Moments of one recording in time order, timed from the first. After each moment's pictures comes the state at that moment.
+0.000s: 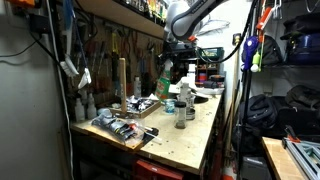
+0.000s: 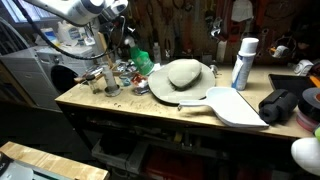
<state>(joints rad) -0.15 0.16 -0.17 -1.89 -0.36 2.54 0.45</state>
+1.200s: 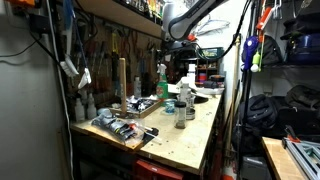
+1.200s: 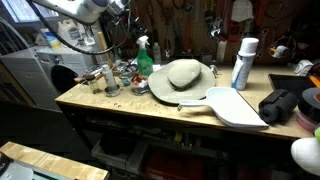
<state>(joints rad) -0.07 0.23 -0.28 -1.76 -0.49 2.50 0.52</state>
